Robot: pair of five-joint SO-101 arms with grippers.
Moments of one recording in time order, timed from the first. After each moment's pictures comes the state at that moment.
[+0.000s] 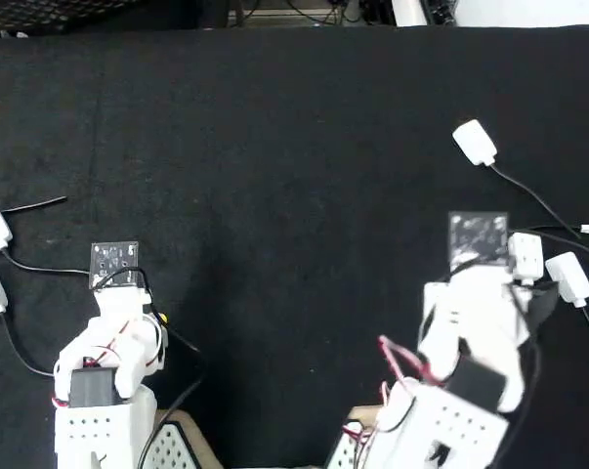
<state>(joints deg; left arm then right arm) -7.9 -102.3 96.8 71.6 -1.7 27.7 -84.8 74.9 63.1 25.8</state>
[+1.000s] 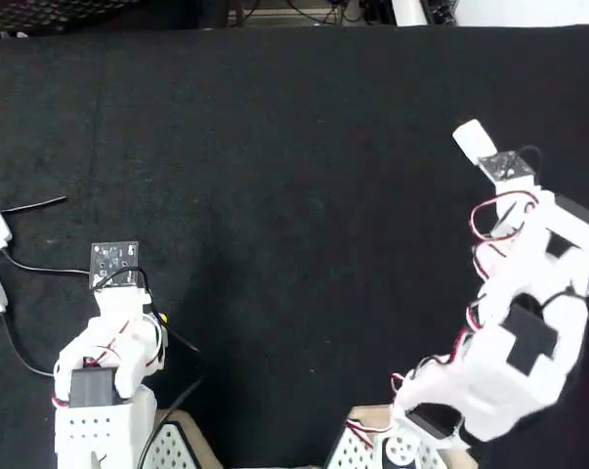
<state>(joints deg) -7.9 -102.3 96.8 71.6 -1.7 36.6 11.4 19.0 62.7 49.9</state>
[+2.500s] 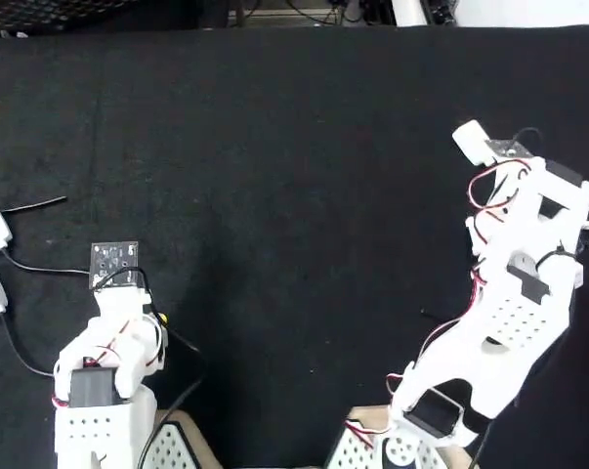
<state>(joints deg) -7.9 -102.3 96.8 71.6 -1.7 33.1 36.8 -9.9 77.4 34.5</state>
